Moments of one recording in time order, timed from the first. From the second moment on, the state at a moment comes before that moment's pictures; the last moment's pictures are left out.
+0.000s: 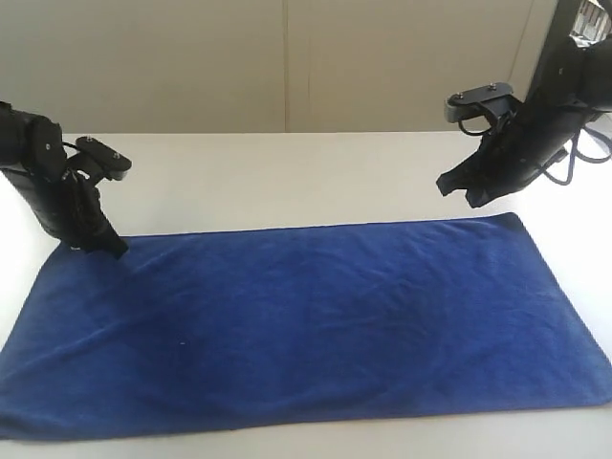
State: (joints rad) left arm -0.15 2.08 -1.41 0.14 0.58 0.35; right arm -0.07 2.04 -1.54 0.16 0.74 -0.40
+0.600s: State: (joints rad) left arm -0.15 2.09 -1.53 0.17 0.66 0.32; right arm -0.08 2.01 -1.54 0.16 0.68 -0.39
